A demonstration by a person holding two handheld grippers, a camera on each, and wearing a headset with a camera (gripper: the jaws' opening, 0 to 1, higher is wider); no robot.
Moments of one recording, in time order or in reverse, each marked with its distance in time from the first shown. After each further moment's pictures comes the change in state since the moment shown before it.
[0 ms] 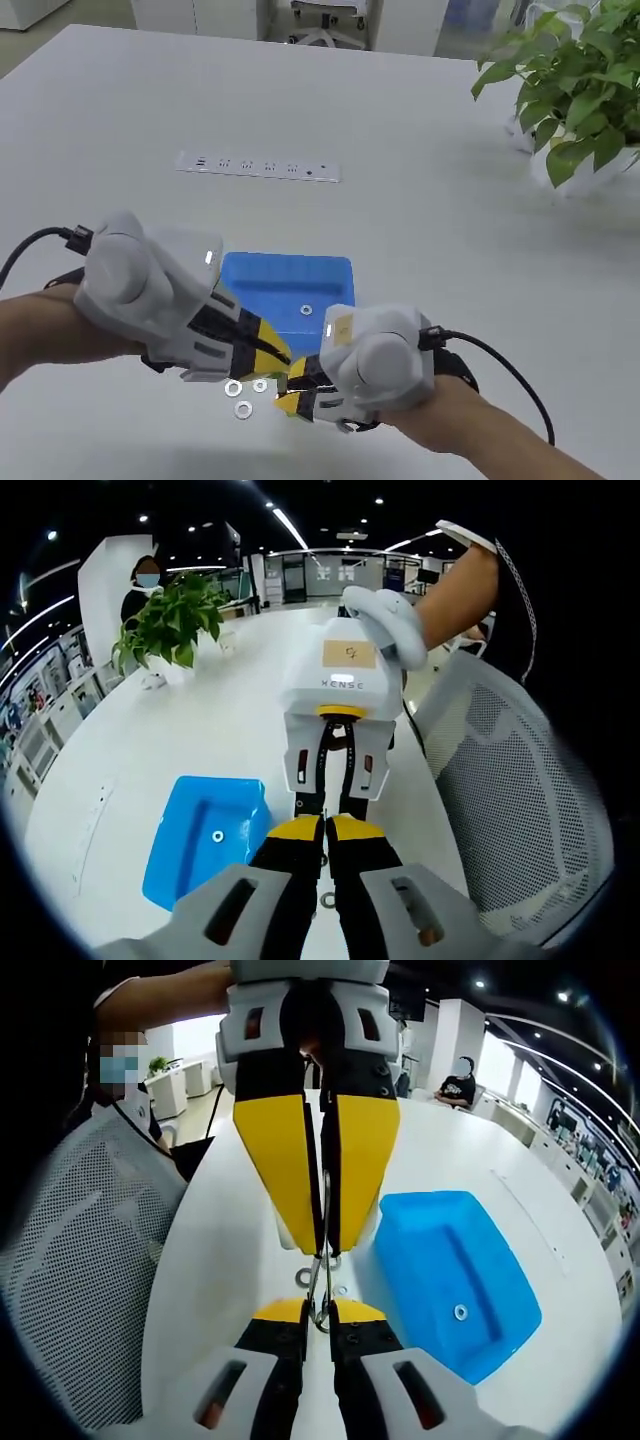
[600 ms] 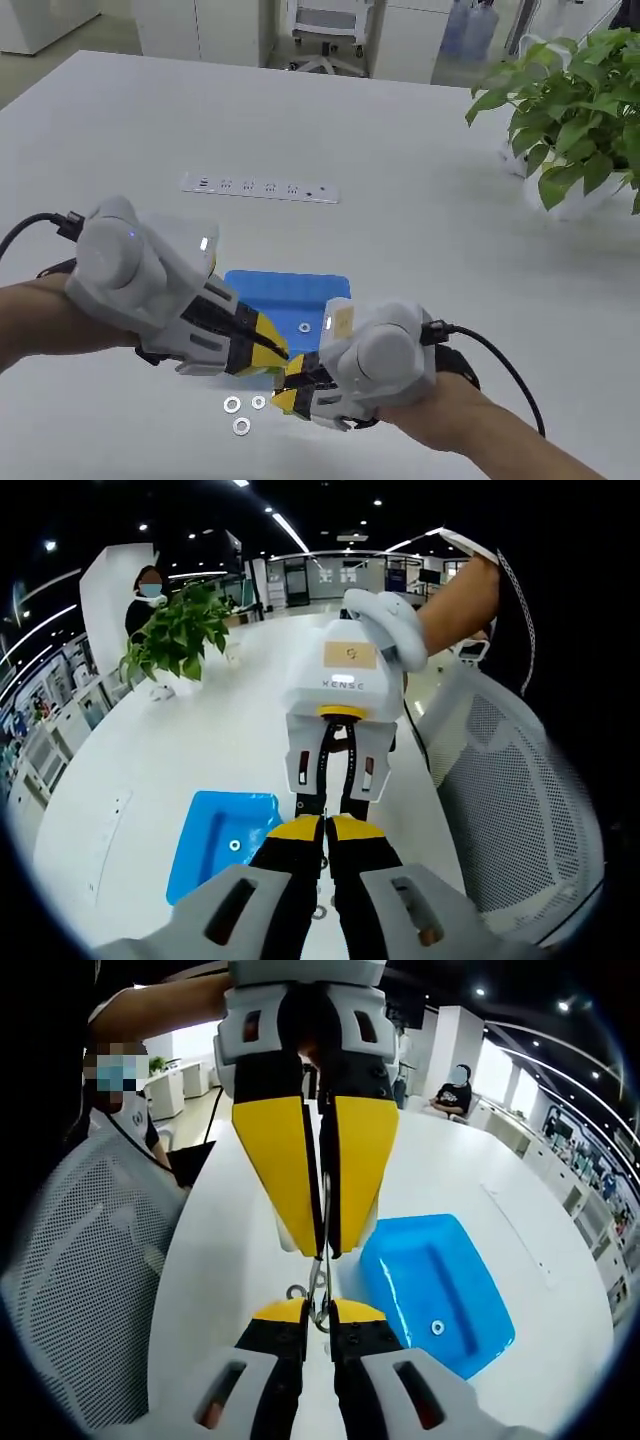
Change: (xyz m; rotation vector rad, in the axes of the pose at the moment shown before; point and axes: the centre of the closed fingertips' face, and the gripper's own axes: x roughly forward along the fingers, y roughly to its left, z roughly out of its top) left arm -0.017 0.005 0.021 0.022 -0.006 0.031; right arm -0.015 -0.010 0.022 -0.020 -0.012 -0.028
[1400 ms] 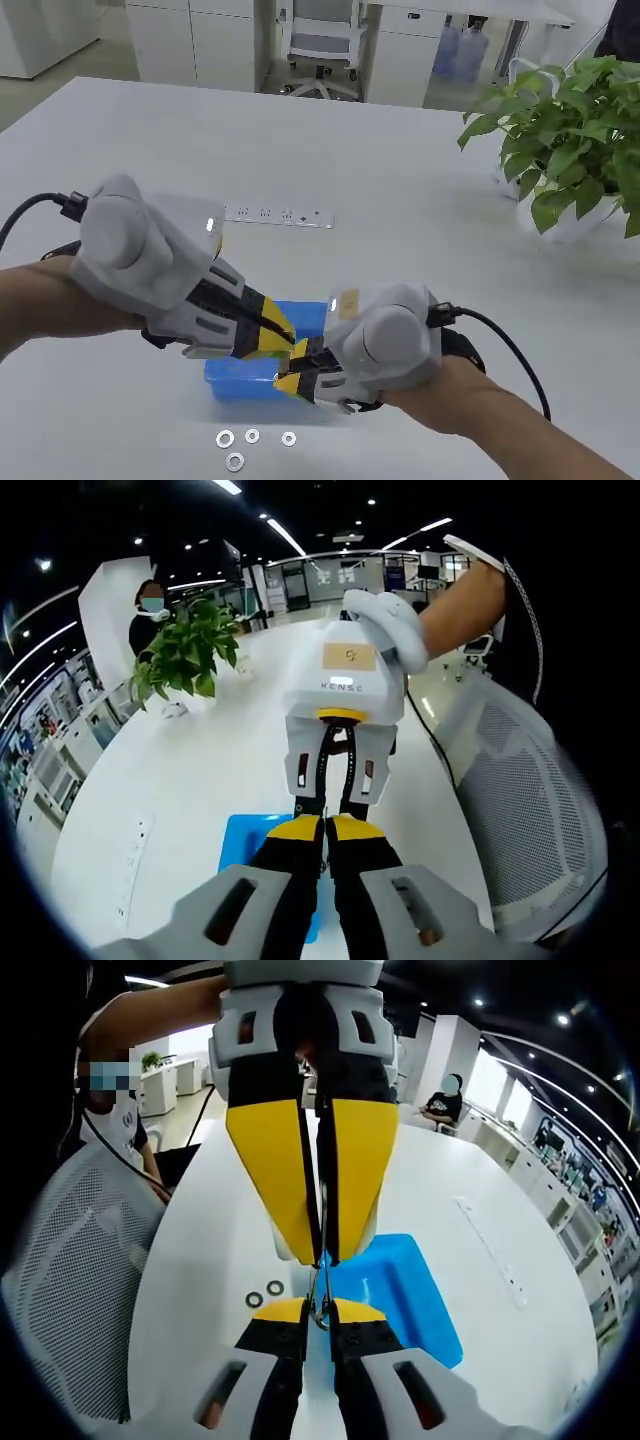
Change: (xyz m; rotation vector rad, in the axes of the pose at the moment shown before) left arm -0.008 0.038 0.025 0.057 -0.007 0.031; right arm -0.018 -0.044 0.018 -0.036 -0.007 -0.056
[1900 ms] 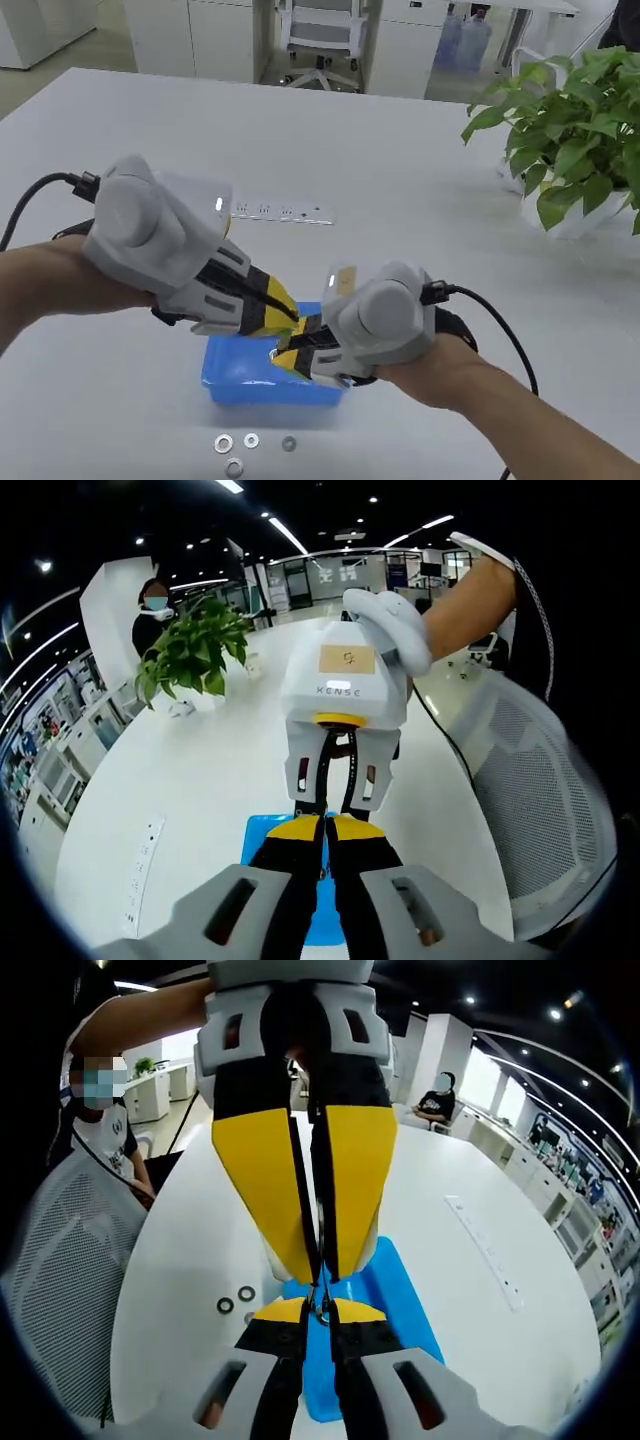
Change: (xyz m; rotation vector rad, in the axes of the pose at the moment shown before) left arm 0.006 0.029 -0.006 0.004 0.010 0.013; right arm 0.012 -0.029 0.000 0.027 -0.013 -0.013
